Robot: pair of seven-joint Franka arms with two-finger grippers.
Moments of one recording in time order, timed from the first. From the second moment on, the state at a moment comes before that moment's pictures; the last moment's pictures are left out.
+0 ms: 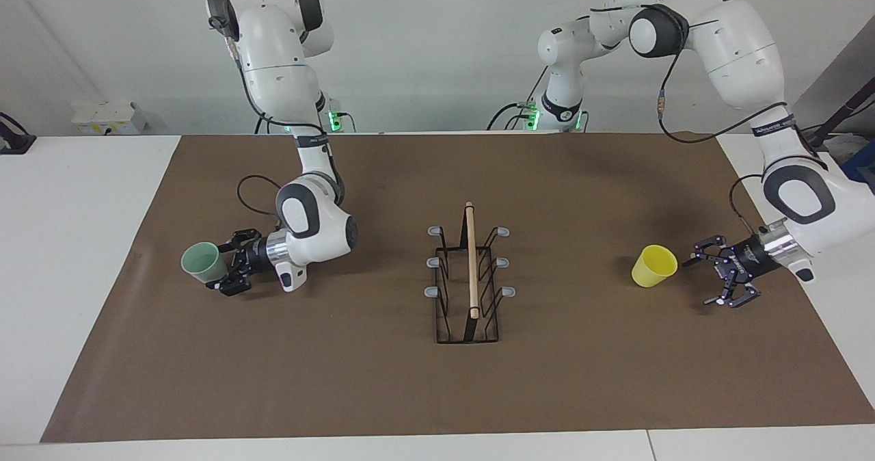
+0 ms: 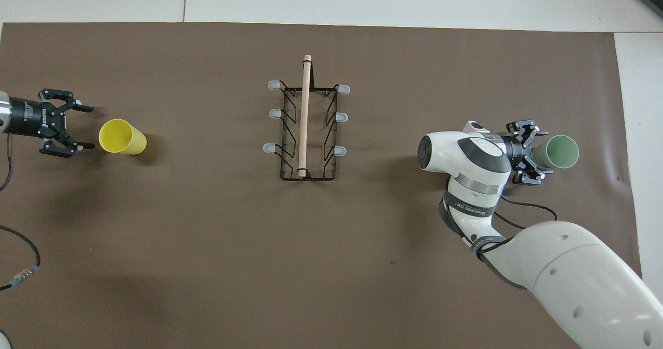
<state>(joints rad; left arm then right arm) 0.28 0.64 0.08 -1.50 -0.62 1.85 -1.09 0.27 0.57 -0.08 -1.90 -1.22 1.74 -0.65</state>
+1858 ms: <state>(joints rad) 0.20 0.40 0.08 -1.95 -1.12 2.06 -0.68 0.21 0.27 -0.03 -1.70 -0.31 1.86 -0.67</state>
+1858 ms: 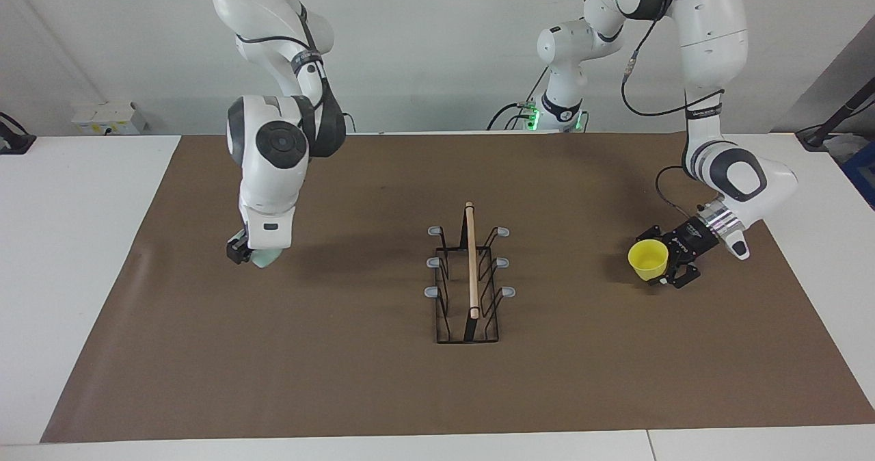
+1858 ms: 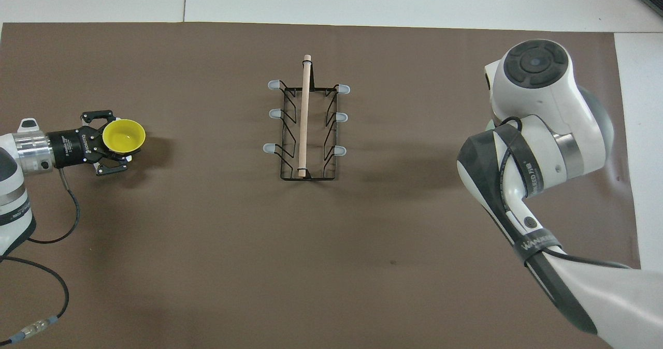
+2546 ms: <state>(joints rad) 0.04 0.26 0.08 -1.86 -0.78 2.17 -0.79 0.21 0.21 -0.02 -1.72 0.42 2.13 -0.82</state>
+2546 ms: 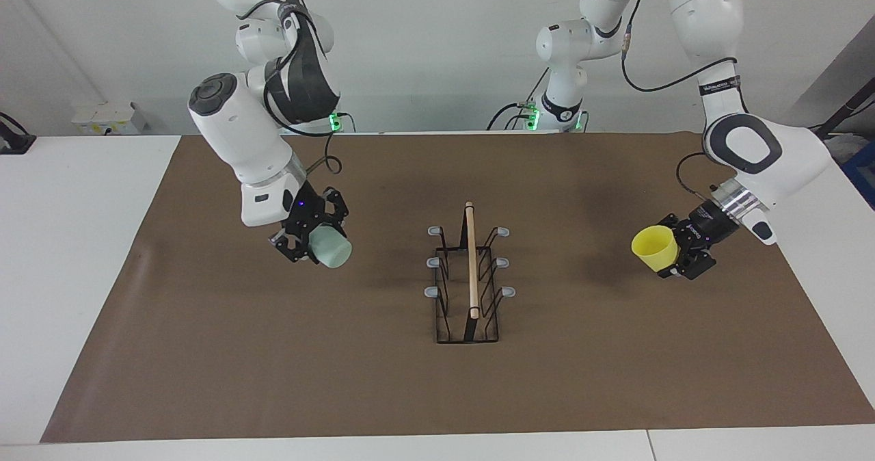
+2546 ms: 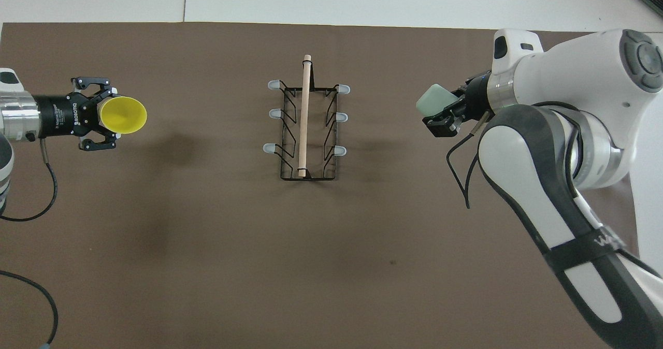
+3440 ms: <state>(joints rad) -0.39 0.11 0.08 -1.87 0.08 2.30 -0.97 0.31 0.07 -0.02 -2.06 1.56 2.46 -1.69</state>
